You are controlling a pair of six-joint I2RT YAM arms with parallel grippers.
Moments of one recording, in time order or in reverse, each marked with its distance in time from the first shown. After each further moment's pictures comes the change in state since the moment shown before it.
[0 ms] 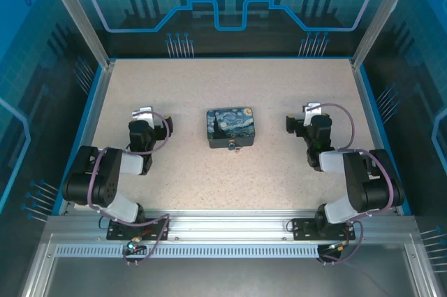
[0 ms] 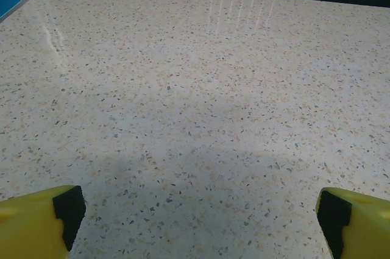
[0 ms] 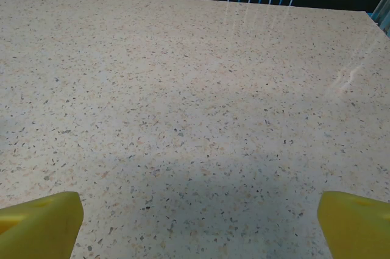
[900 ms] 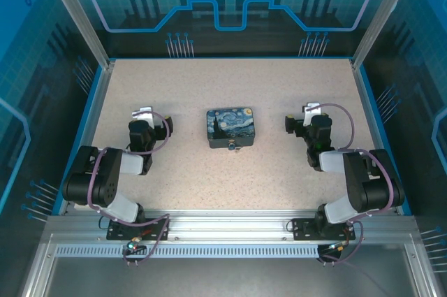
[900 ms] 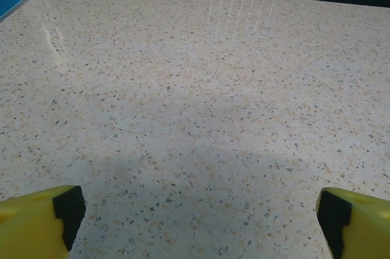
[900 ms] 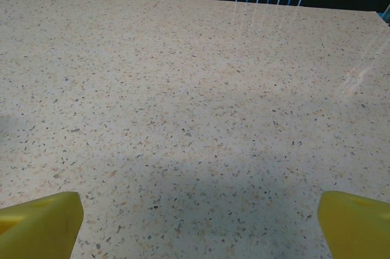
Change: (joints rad) left arm 0.000 0.000 0.000 0.000 0.000 0.000; right arm -0.002 0.000 0.000 0.000 -0.026 0.000
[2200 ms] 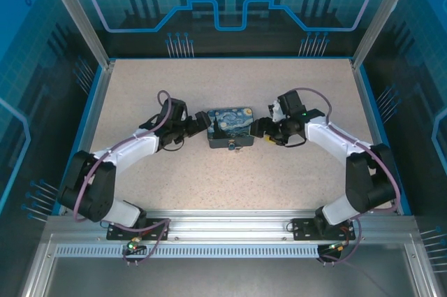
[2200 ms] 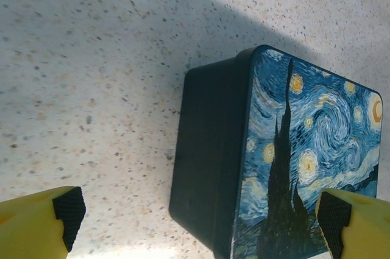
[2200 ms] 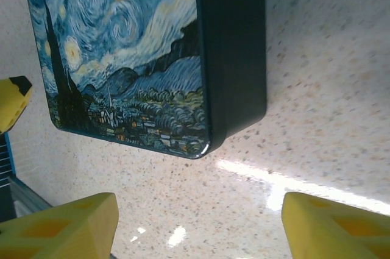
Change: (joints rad) left arm -0.338 -0.080 0.482 -1.015 0.283 -0.707; right arm 0.268 0.031 0.572 -1.225 -0.581 0.613
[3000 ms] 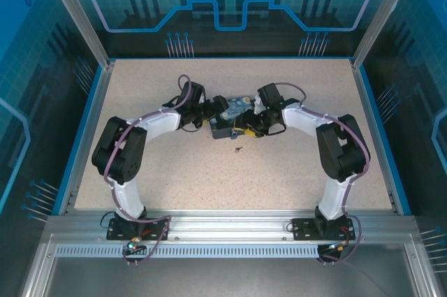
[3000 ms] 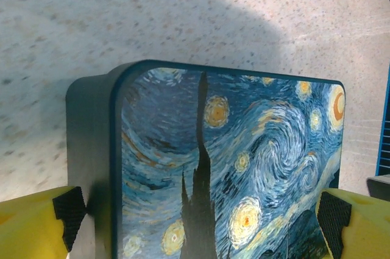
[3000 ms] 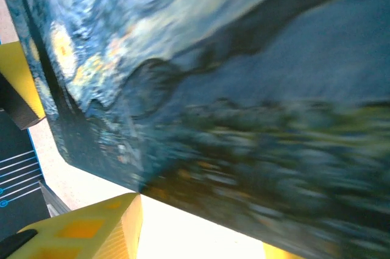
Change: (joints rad) left arm -0.022 0.386 0.334 0.090 0.118 -0.062; right arm 0.058 0.338 0.237 0.092 -0.079 0.089
